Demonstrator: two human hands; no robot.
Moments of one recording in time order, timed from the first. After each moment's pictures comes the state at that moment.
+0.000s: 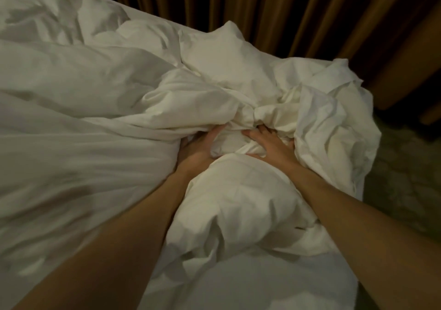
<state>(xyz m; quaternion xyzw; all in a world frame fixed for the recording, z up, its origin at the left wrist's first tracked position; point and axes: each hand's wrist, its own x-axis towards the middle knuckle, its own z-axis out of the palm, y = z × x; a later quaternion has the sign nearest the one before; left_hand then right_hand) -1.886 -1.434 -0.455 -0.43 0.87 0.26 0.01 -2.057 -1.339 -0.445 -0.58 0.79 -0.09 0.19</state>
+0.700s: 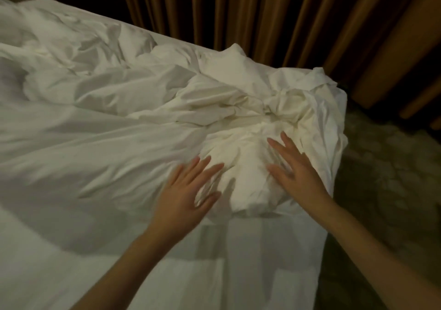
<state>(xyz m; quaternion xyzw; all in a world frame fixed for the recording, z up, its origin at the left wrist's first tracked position) -1.694 -1.272 -0.359 -0.29 0.91 0.23 -0.20 -1.928 -1.167 -0.336 -0.52 0.77 -0.32 0.19</state>
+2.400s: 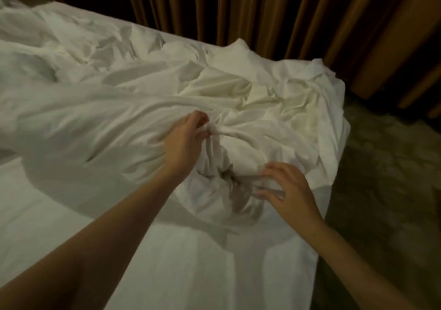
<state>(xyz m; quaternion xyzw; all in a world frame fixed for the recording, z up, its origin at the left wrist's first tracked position) -1.696 -1.306 -0.321 -0.40 0.84 0.20 -0.31 -1.843 -1.108 -0.363 -0.58 0.74 -0.35 0.02</state>
